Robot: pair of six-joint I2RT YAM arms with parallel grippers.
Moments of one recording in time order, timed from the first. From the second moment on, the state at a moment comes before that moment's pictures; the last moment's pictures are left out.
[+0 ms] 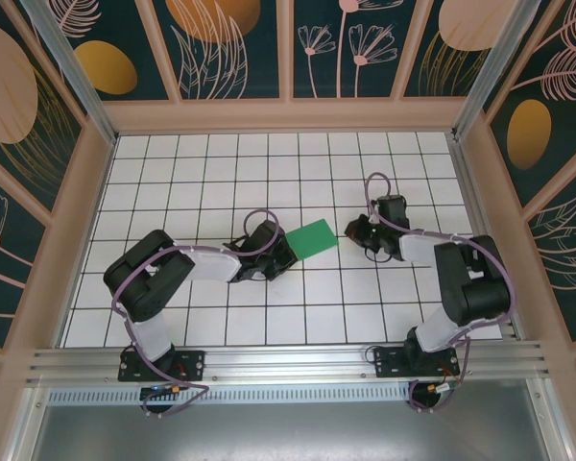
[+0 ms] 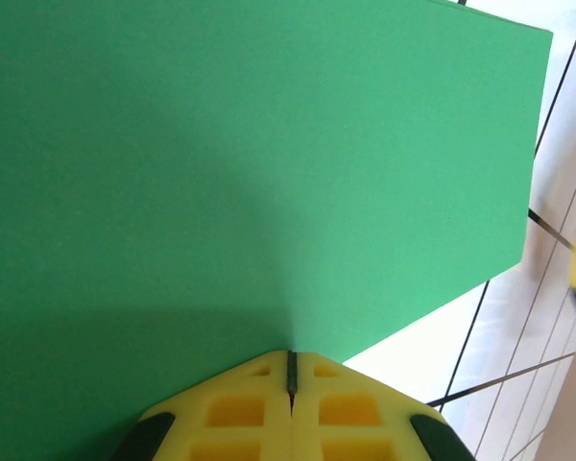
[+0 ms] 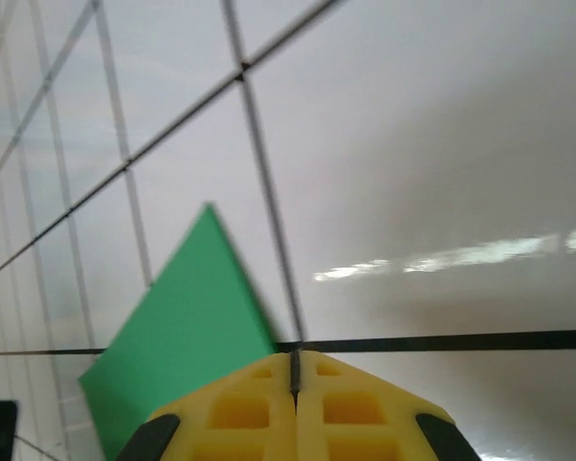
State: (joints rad) left arm -0.80 1.80 0.80 0.15 0.15 -1.32; right arm 0.24 1.56 0.64 0.11 -0.41 0.76
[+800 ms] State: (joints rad) left arm -0.80 1.81 0.93 -0.07 0.07 -0.84; right arm 0.49 1.71 0.72 0.13 -0.36 0.85
